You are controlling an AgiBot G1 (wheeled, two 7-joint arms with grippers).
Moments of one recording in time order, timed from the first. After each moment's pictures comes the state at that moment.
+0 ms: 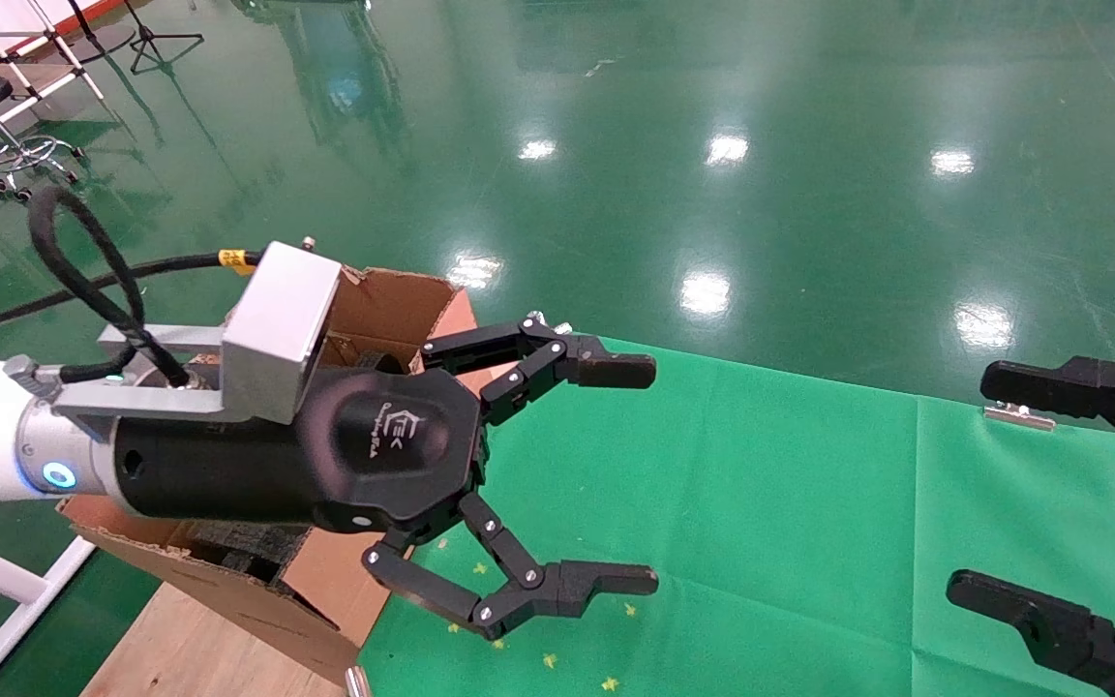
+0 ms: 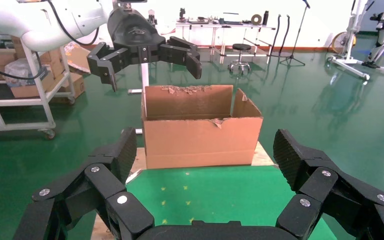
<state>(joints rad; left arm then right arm) -1.07 0.61 0.28 -1.30 0.72 1.50 -0.19 1.08 -0.58 -0.34 1.24 -0.67 -1.45 0.14</state>
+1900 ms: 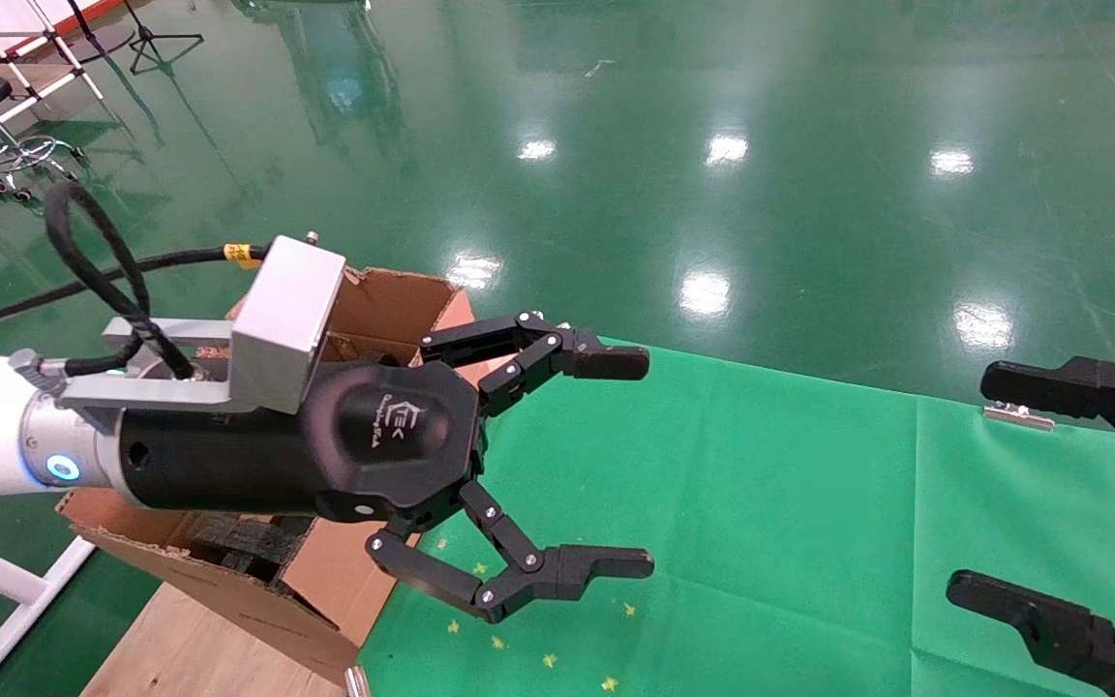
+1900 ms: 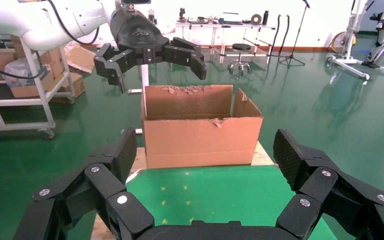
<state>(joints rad) -1.08 0.61 0.28 -1.28 0.74 1.49 -0.19 1.08 -0.58 -0.34 1.24 -0.67 -1.45 0.14</state>
